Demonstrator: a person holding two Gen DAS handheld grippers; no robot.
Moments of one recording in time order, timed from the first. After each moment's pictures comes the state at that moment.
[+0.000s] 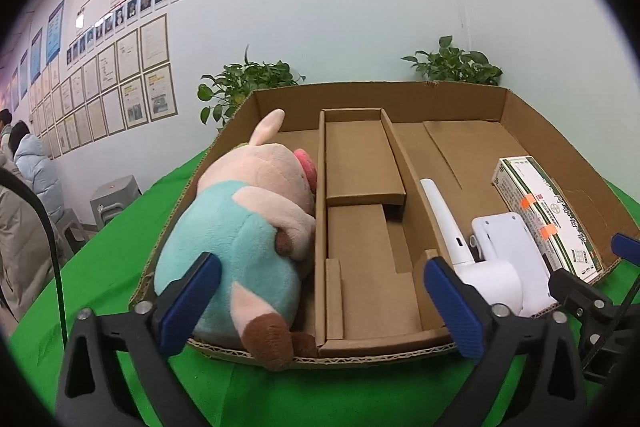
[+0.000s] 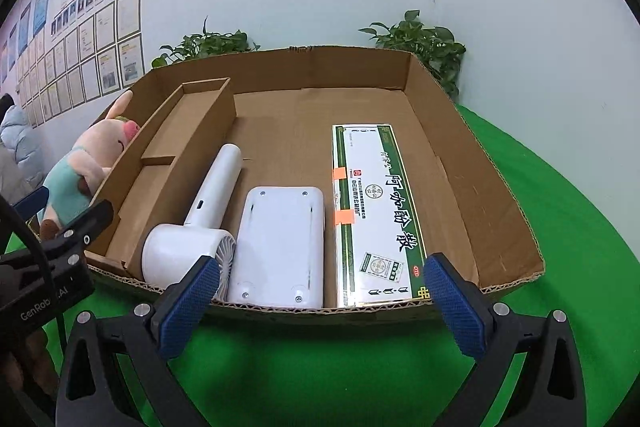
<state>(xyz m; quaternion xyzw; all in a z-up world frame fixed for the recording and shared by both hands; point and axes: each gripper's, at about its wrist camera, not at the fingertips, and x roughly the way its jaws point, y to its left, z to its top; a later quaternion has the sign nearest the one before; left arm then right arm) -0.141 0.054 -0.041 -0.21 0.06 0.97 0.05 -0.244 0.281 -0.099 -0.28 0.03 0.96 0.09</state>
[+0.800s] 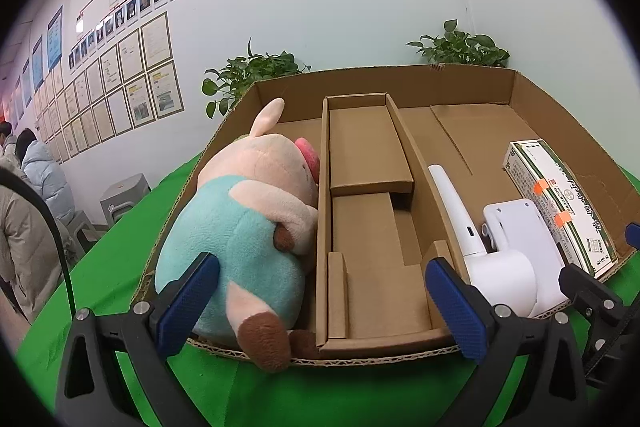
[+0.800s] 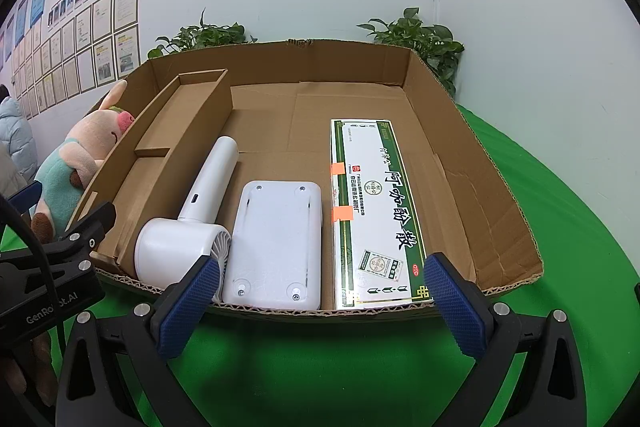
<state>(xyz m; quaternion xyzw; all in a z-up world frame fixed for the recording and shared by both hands) -0.138 0.060 -0.044 -0.23 0.08 0.97 0.03 -0.248 0.280 -0.097 -0.29 0.01 0.95 0.10</state>
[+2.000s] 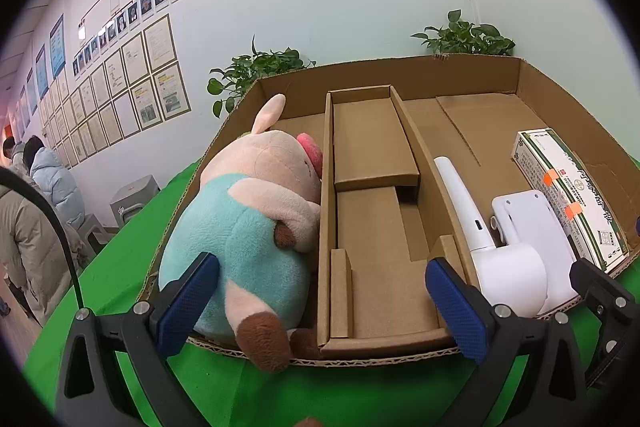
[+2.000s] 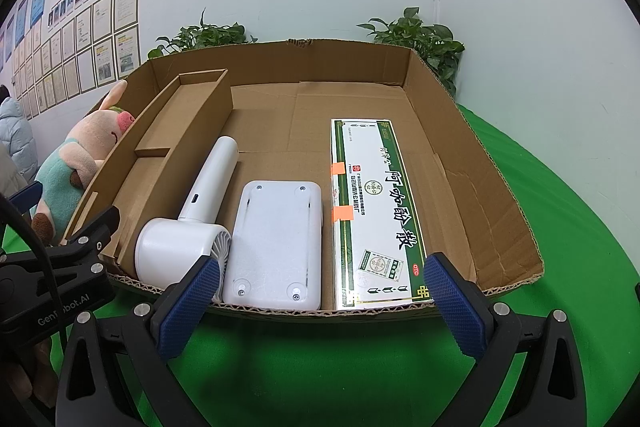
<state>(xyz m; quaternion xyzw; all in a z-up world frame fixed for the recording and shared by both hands) -0.140 0.067 -0.047 -0.23 0.10 0.97 0.01 -0.249 0.278 -0.098 -0.29 0.01 0.95 0.10</state>
